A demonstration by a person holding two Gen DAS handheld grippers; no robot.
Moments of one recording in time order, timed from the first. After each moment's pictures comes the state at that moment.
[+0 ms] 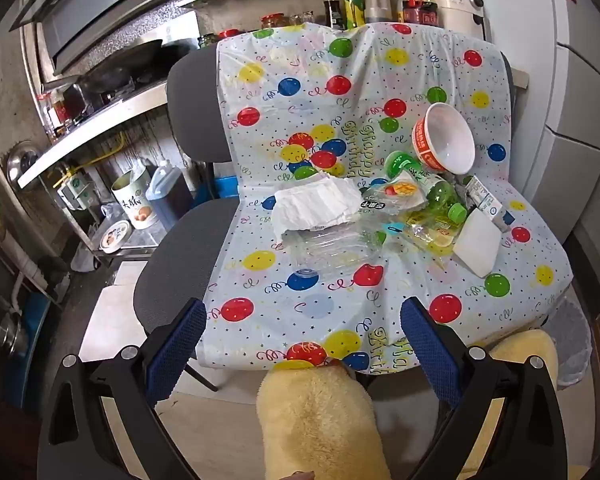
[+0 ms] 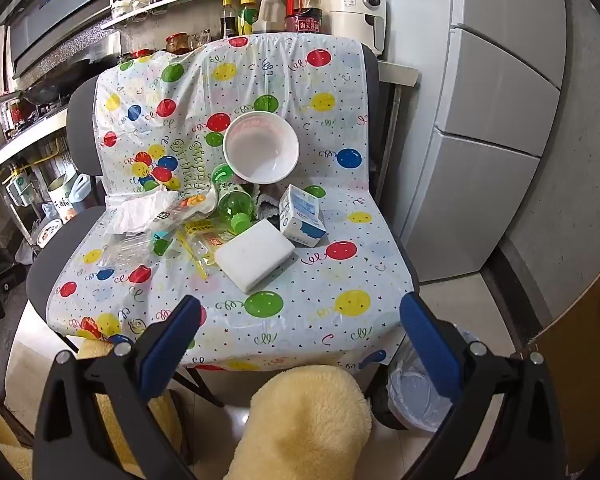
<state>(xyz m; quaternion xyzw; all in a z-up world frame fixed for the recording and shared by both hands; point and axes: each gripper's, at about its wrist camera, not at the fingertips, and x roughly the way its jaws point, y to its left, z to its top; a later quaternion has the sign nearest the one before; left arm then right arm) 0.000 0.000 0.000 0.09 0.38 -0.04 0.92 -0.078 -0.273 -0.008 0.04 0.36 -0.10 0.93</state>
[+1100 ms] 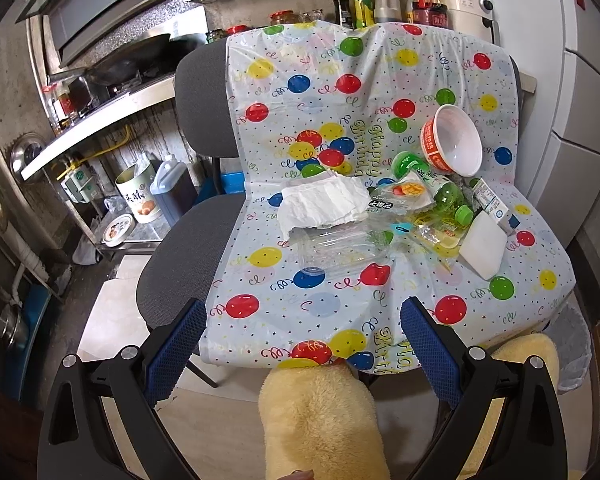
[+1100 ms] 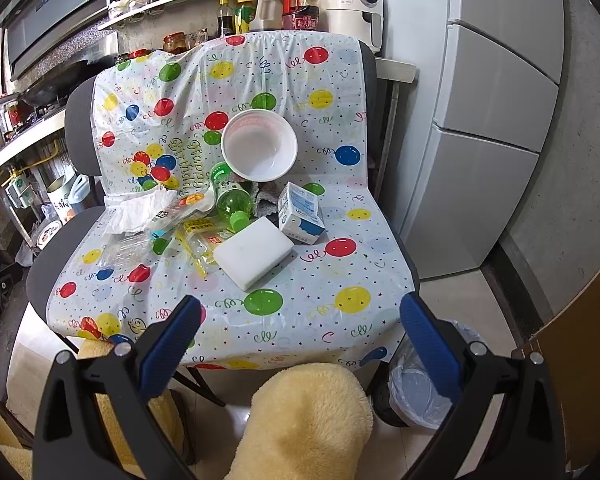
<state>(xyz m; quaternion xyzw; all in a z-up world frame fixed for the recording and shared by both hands) 0.004 0.008 -0.001 0.09 0.39 -0.03 0.92 -0.077 -0.277 -0.011 0.04 0.36 -0.11 0.93</state>
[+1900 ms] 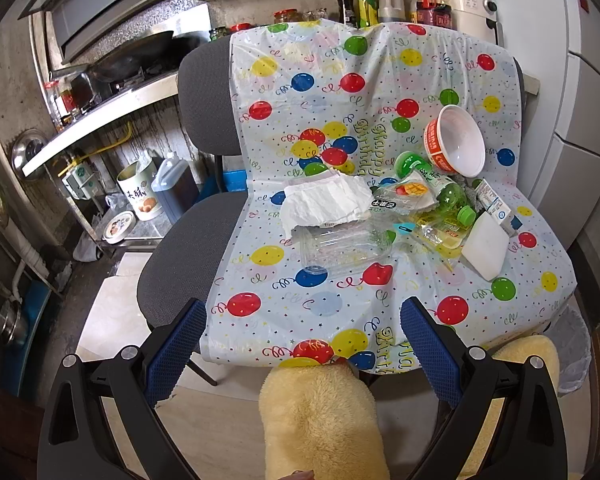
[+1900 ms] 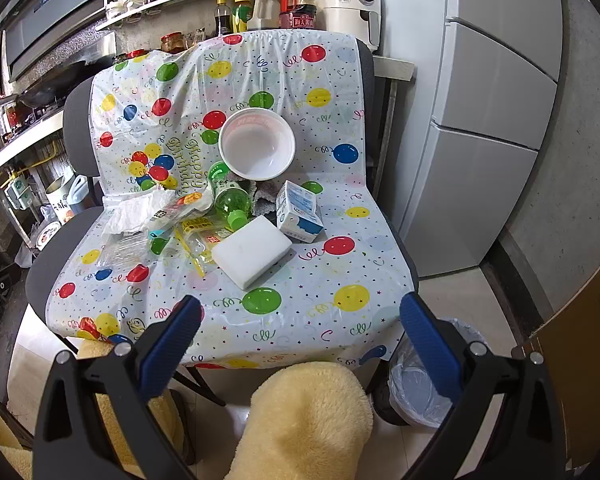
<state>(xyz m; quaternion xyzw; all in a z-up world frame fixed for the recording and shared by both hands) 0.002 0.016 -0.002 0.08 0.39 -0.03 0.92 -0.080 -0.276 -0.011 0.05 0.36 -0.11 0.92</state>
